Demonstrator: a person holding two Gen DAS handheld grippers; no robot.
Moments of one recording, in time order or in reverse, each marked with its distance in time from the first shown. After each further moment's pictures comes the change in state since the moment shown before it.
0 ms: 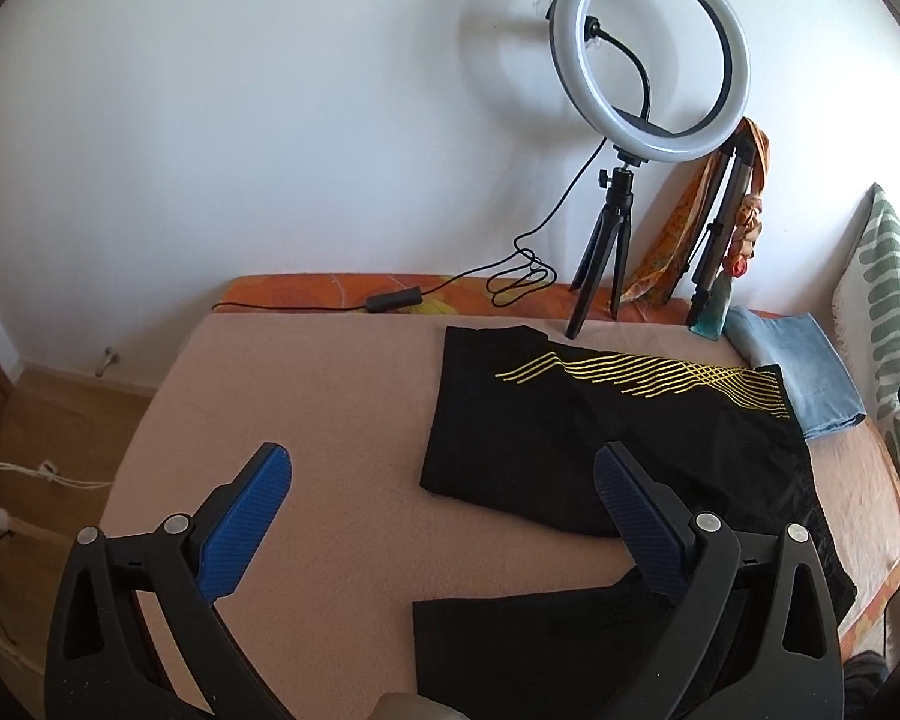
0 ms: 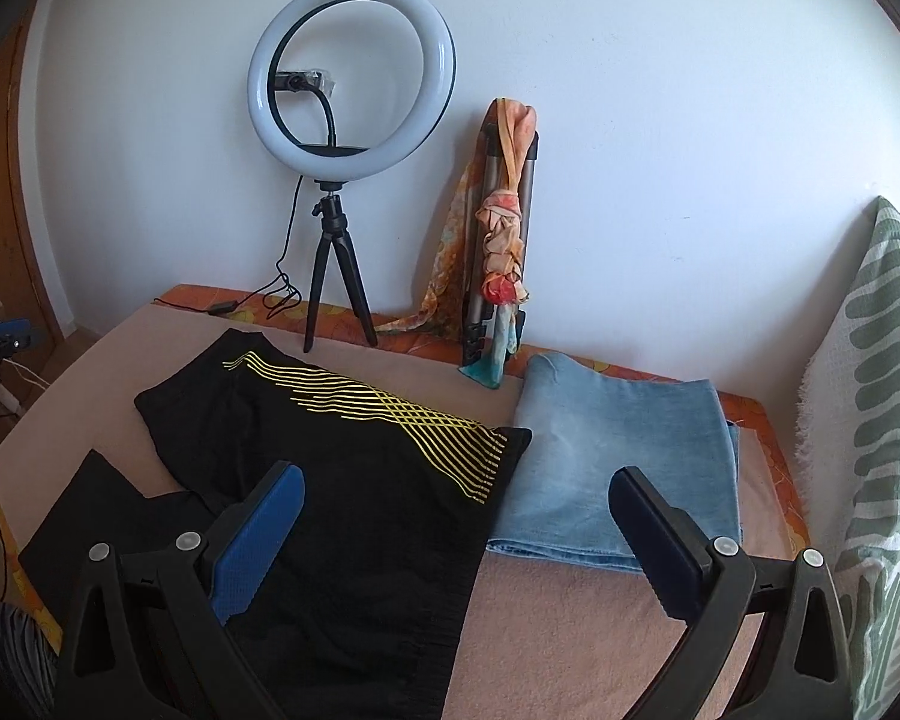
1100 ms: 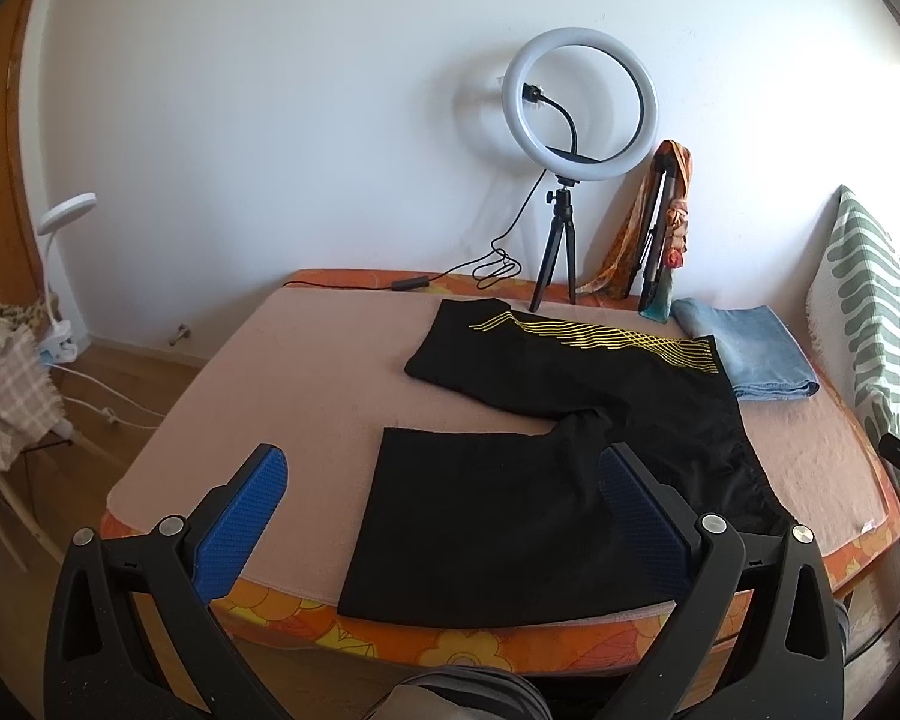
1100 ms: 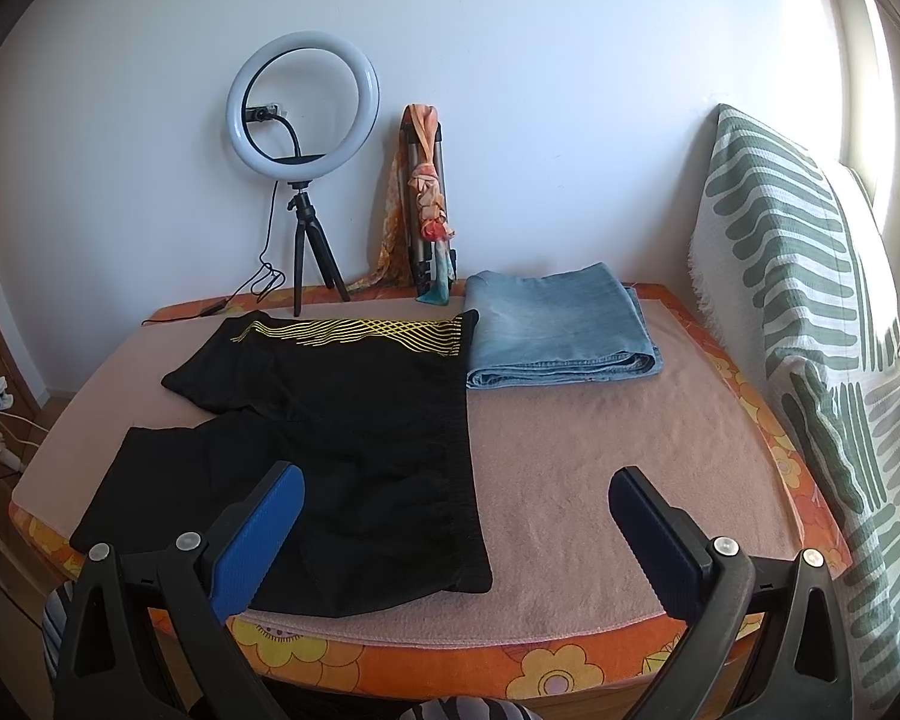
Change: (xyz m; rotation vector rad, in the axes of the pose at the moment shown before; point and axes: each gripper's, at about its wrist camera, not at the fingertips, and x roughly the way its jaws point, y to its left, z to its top) left arm -0.176 -0.087 -0.123 -0.044 -0.144 0.145; right arm -0.160 0.052 -0.128 0.243 -0.021 -0.158
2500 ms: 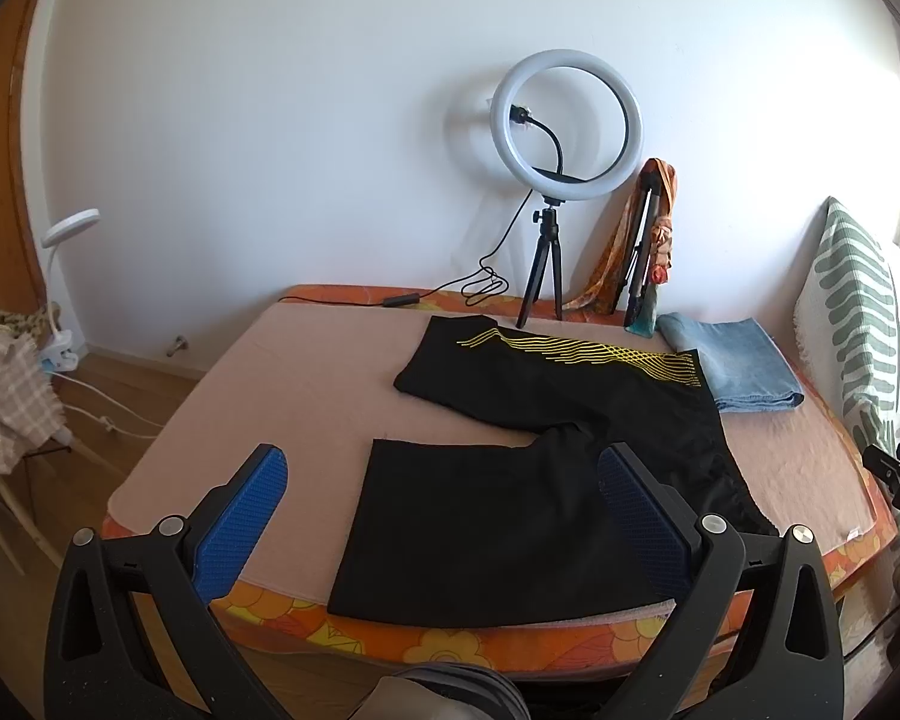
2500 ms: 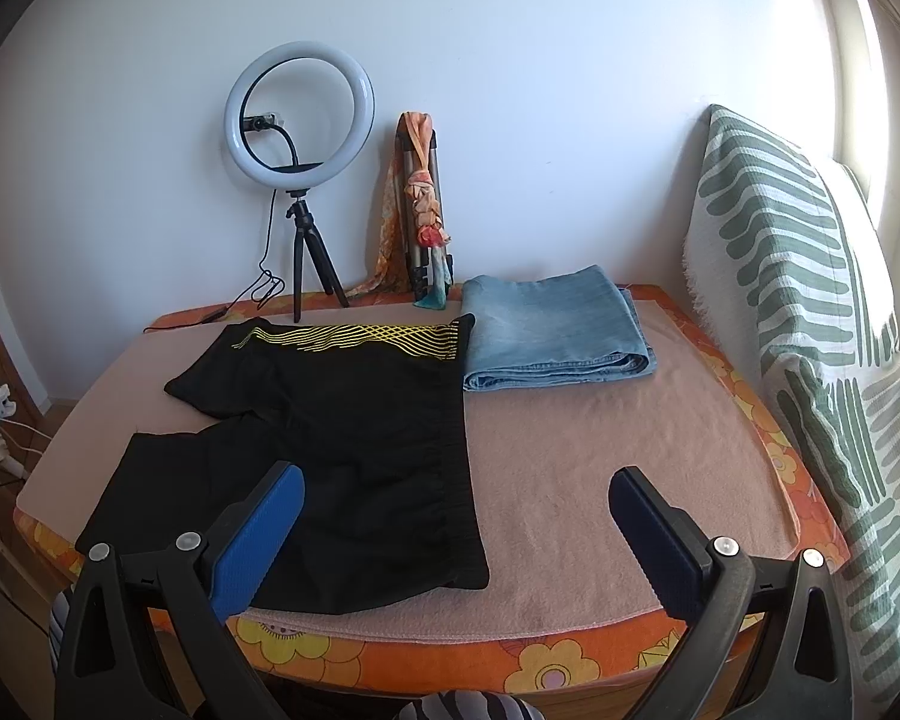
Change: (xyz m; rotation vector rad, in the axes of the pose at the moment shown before) left arm -0.024 -0.009 0.004 -0.012 -0.035 -0.015; right arm -0.007 -0.004 -0.001 0.014 -0.009 0.004
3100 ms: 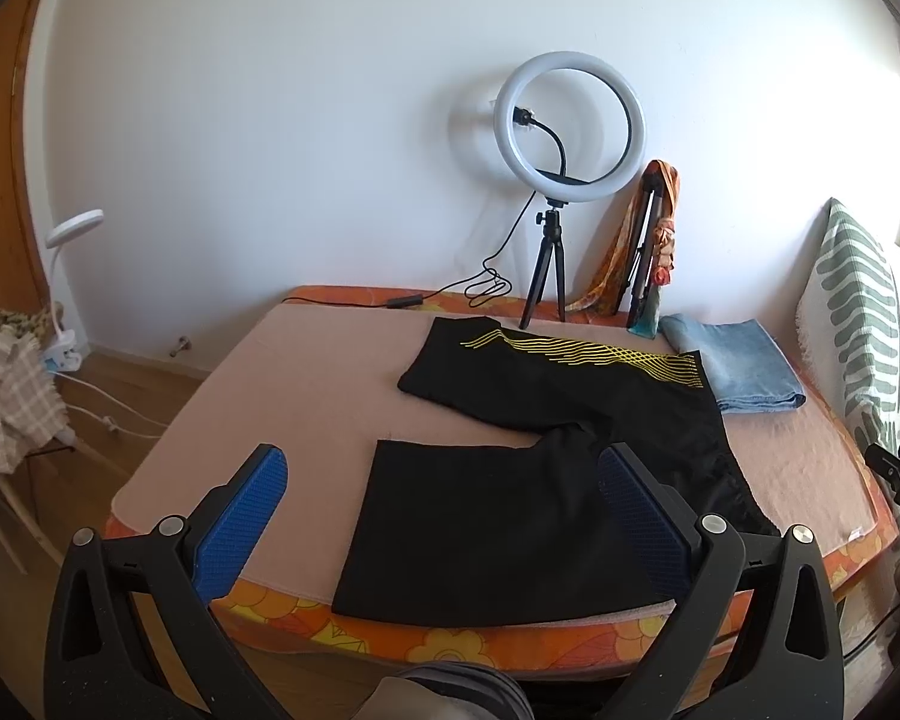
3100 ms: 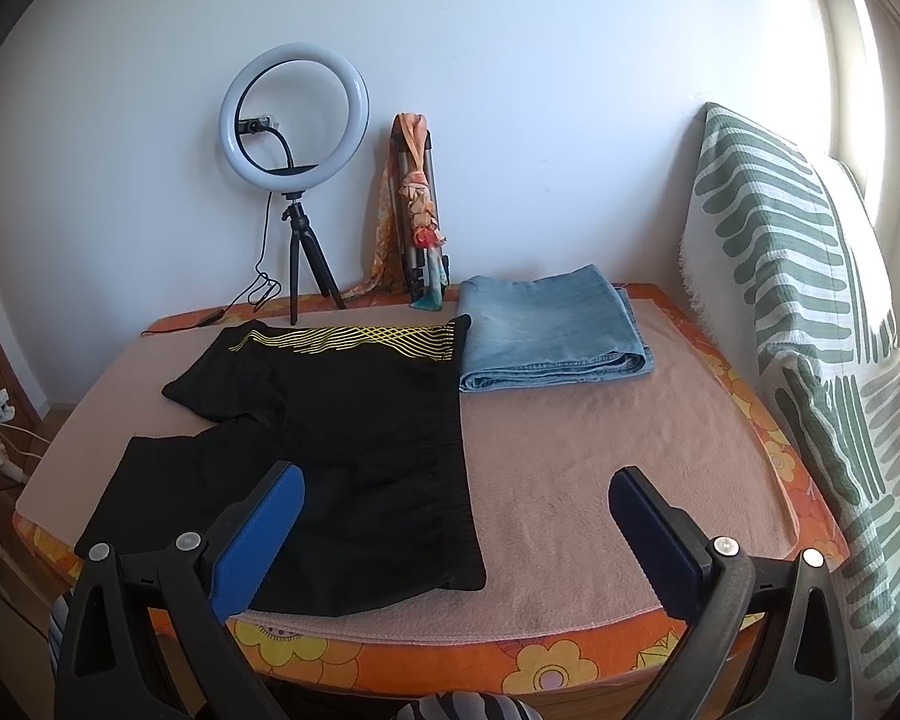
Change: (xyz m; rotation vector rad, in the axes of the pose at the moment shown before) left arm -0.001 0.002 0.002 -0.001 -0.001 0.004; right arm 0.001 -0.005 0.003 0.011 0.001 -0.002
